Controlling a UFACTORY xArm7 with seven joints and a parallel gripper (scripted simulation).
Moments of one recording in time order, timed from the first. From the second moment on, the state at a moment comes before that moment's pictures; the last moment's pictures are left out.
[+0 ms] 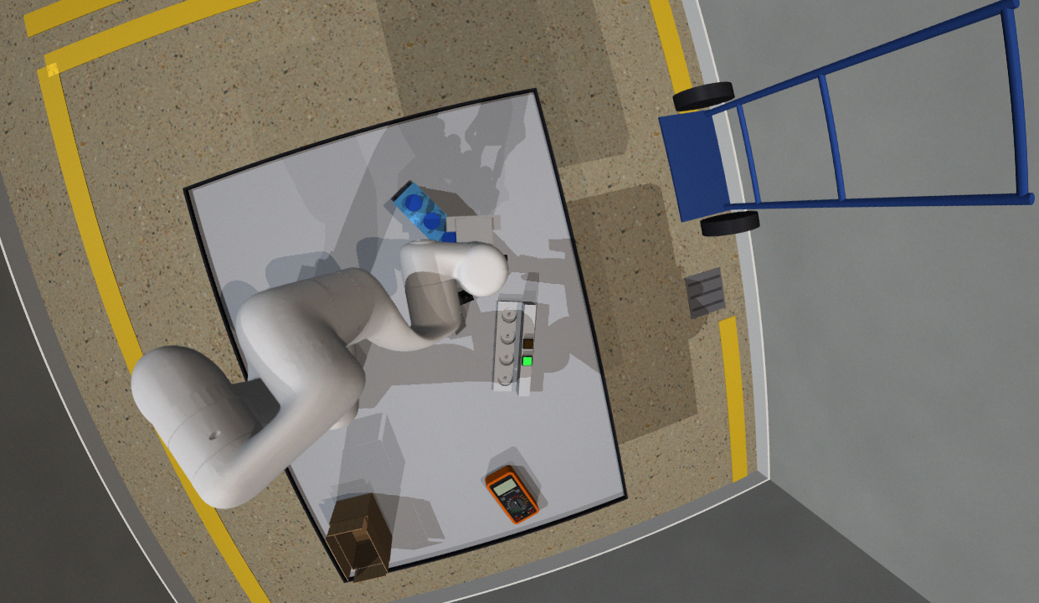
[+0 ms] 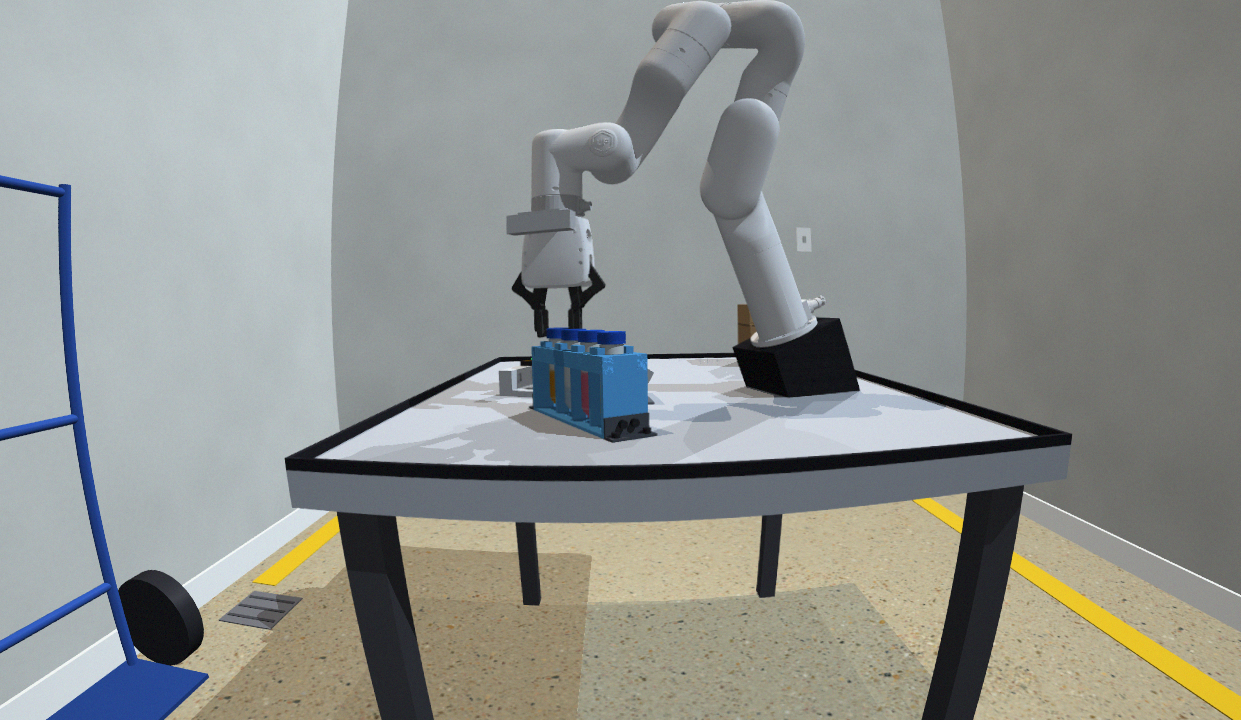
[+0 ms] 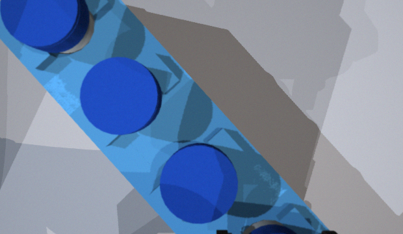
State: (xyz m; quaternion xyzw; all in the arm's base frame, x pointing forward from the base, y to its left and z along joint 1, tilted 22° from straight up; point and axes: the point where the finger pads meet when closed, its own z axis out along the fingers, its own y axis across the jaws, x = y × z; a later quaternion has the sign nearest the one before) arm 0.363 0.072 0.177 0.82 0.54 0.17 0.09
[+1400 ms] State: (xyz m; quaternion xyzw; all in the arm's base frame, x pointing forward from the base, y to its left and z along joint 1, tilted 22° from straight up) arm 0.363 0.072 0.178 0.27 0.94 0.06 0.18
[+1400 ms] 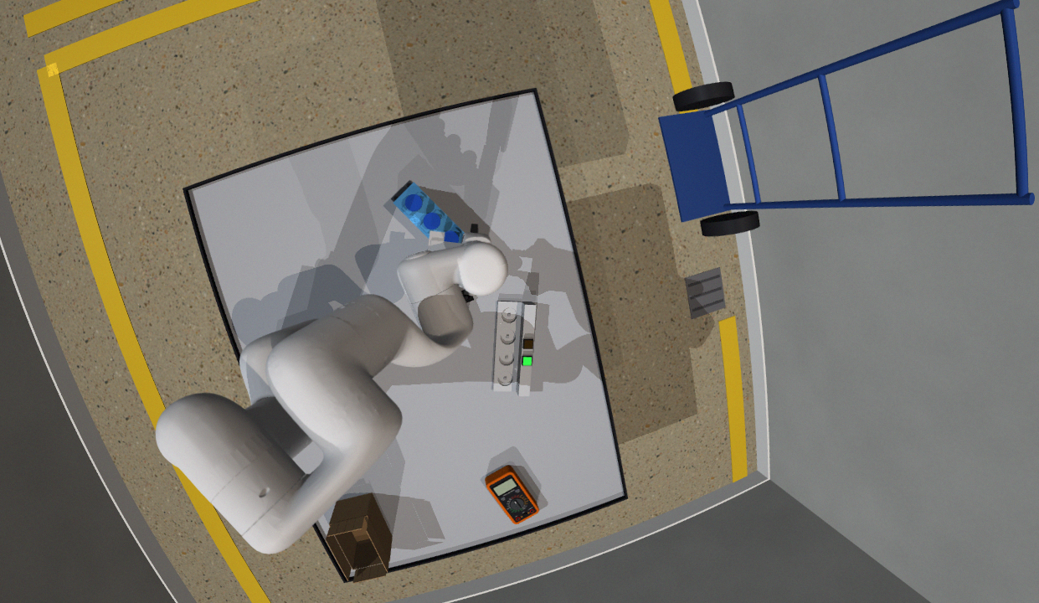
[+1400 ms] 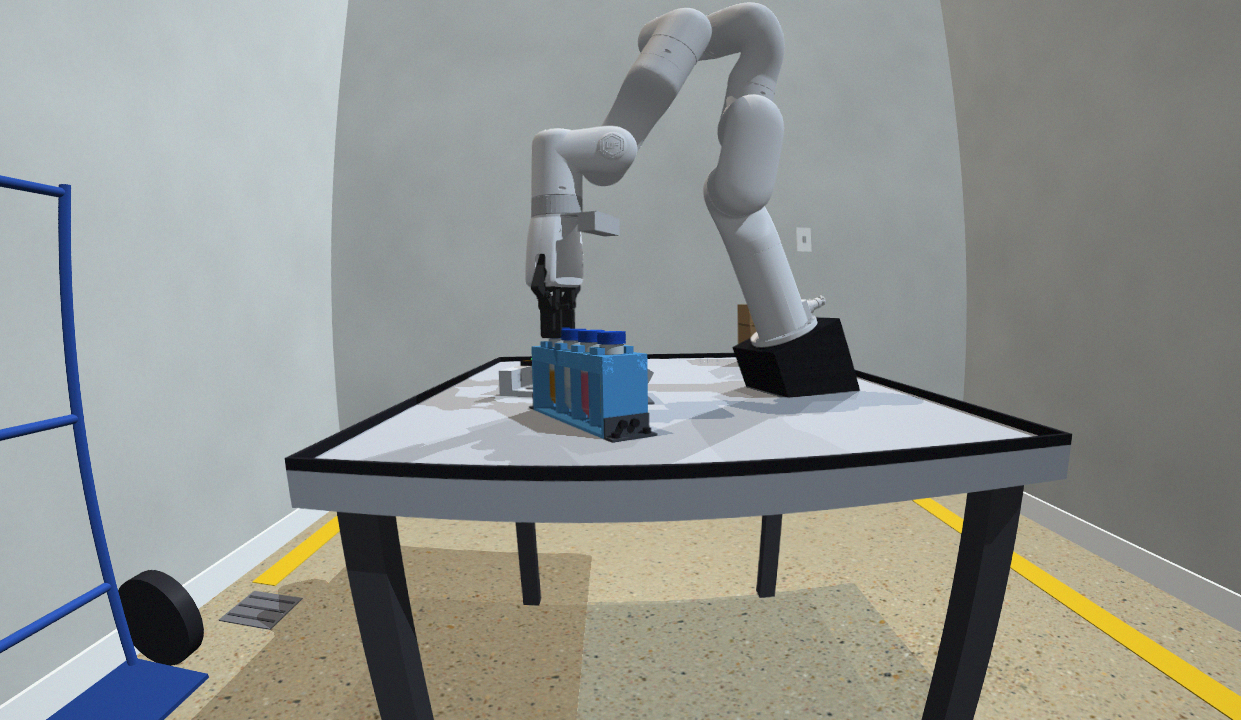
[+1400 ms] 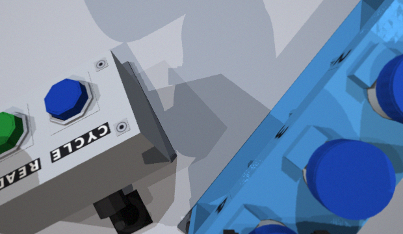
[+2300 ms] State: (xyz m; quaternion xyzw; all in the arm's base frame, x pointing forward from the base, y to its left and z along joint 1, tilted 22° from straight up) arm 0.363 0.072 0.177 0.44 0.88 0.11 0.16
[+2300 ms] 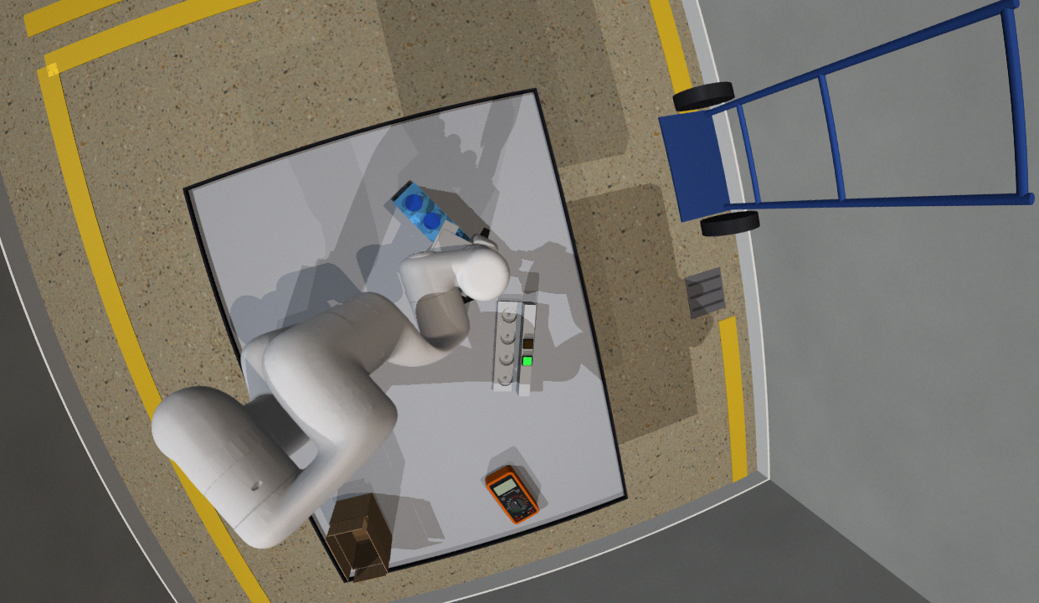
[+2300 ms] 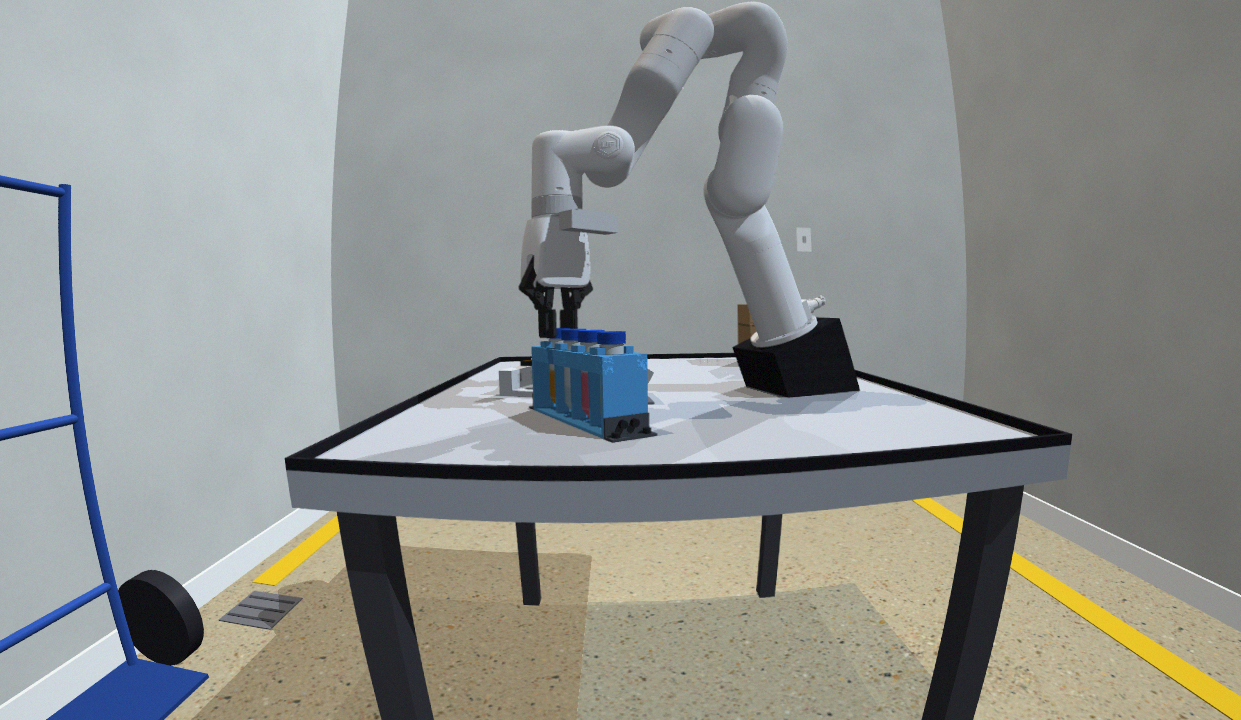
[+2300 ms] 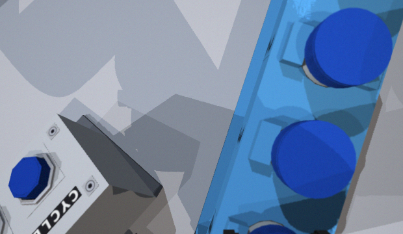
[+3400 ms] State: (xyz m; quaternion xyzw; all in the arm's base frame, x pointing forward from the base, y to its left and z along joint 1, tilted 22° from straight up) arm 0.364 0.073 0.177 0.81 0.56 0.17 0.10
